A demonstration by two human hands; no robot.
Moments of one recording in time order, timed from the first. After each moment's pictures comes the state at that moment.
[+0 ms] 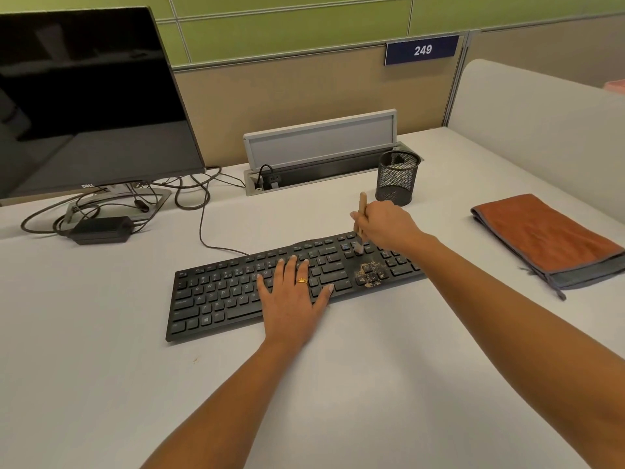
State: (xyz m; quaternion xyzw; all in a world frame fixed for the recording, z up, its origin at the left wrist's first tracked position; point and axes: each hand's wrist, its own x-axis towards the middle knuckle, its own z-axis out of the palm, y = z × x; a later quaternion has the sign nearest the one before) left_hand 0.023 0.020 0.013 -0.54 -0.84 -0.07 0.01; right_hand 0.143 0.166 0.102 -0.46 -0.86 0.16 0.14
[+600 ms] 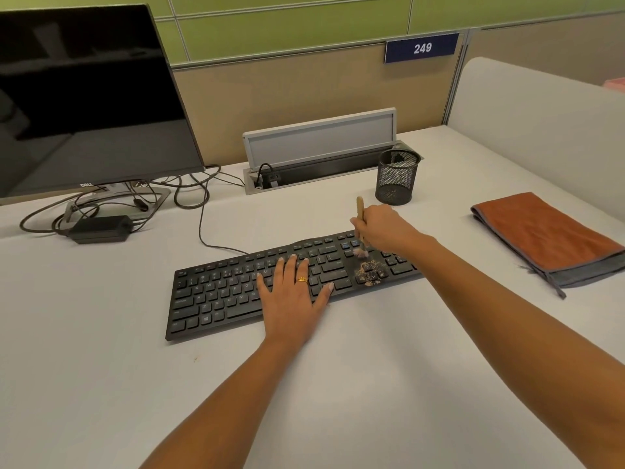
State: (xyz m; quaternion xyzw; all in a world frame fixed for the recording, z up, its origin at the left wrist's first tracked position) left_hand 0.023 0.020 0.013 -0.54 -0.84 -0.08 0.01; right_hand 0.142 0.162 0.100 -0.46 -0.85 0.23 0.12
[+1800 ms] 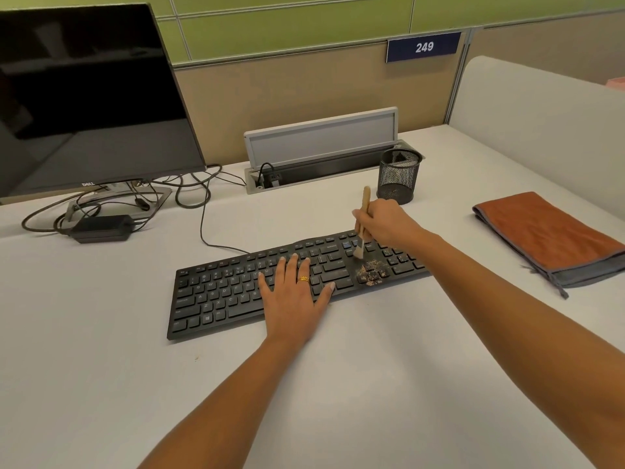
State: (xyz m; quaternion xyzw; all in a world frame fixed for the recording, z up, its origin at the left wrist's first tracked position) left_hand 0.023 0.020 0.013 -0.54 -0.84 -0.07 0.02; right_hand 0.144 0.165 0.104 -0.46 -0.82 0.30 0.16
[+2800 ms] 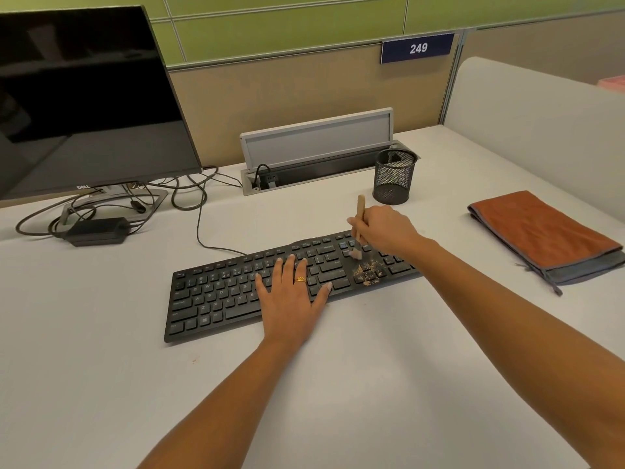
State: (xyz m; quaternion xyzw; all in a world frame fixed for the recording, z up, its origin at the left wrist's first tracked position) left_hand 0.023 0.020 0.012 -0.54 -0.84 -0.07 0.02; right_hand 0.147 0.162 0.096 -0.46 -0.86 0.17 0.13
